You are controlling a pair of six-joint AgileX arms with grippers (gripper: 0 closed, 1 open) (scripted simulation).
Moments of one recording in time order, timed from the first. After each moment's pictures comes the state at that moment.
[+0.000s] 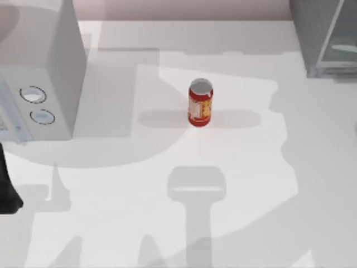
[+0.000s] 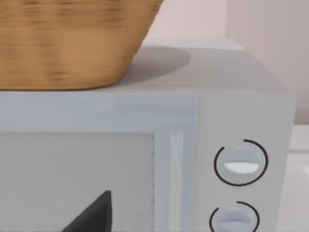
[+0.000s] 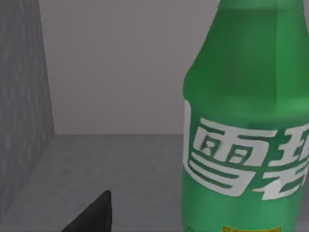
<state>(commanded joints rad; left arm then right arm) 0.00 0.00 0.00 0.00 0.00 0.00 -0.21 2.17 1.03 1.15 -0.18 0.01</state>
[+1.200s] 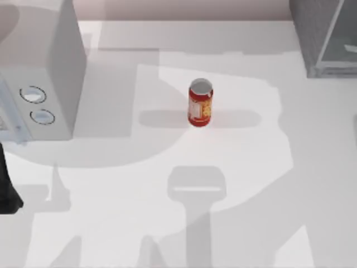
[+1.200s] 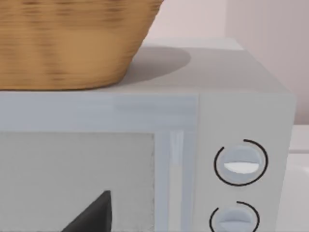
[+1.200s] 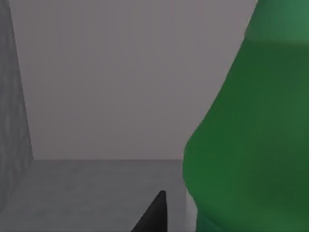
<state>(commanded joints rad) 0.00 0.00 0.00 0.00 0.00 0.00 -0.19 2.31 1.29 1.02 -0.16 0.01</state>
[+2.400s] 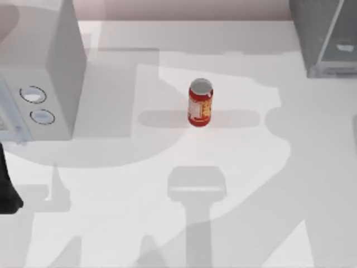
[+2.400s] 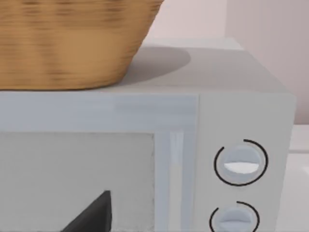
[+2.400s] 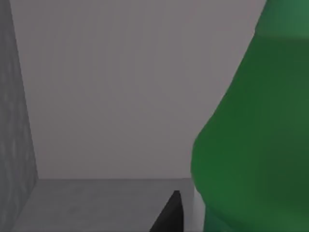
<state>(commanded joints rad) 0.00 0.00 0.00 0.00 0.00 0.00 -0.20 2.24 1.31 0.93 -0.16 0.01</state>
